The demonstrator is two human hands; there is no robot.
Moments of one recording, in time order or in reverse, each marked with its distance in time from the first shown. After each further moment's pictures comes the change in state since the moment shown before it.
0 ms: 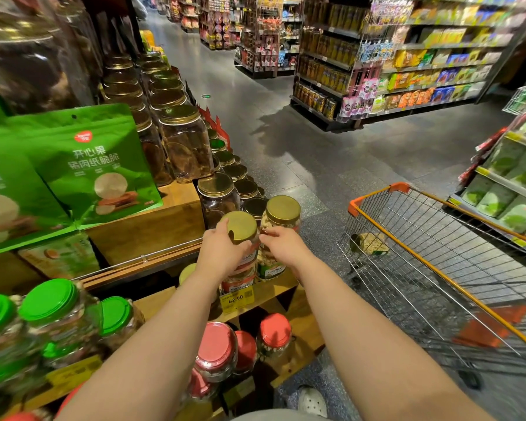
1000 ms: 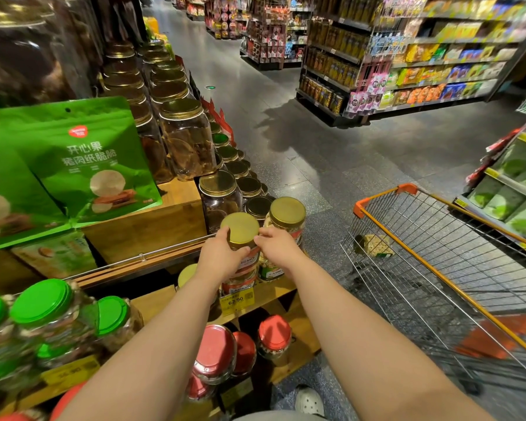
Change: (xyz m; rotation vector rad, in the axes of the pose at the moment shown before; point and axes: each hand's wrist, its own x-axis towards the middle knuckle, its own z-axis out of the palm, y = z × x) left_hand 0.022 -0.016 0.015 0.044 -0.044 -0.028; right_hand 0.028 -0.004 0.014 0.033 -0.066 0.021
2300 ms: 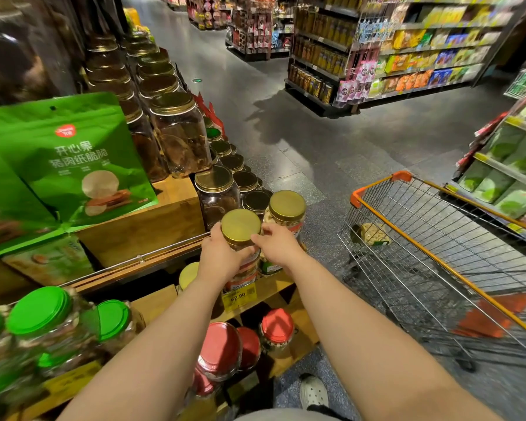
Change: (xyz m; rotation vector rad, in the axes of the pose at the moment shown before) left_hand 0.009 -0.021 0.011 -0.114 0.022 0.017; right_hand -0.002 -0.002 0.010 -0.064 0.081 0.018
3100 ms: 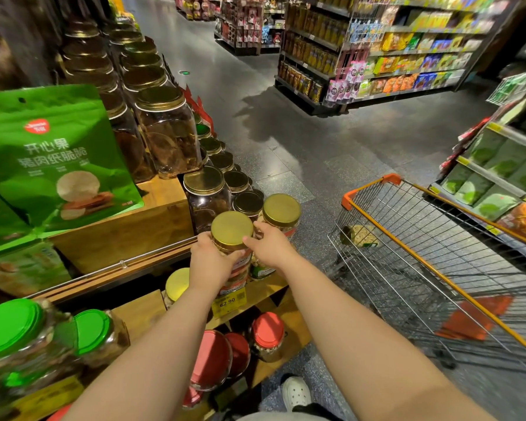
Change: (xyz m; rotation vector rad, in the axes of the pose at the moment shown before) left_hand 0.019 -0.011 0.014 -0.081 0.083 -0.054; right_hand 0.017 -0.008 -0.001 -0.107 -0.021 -0.035
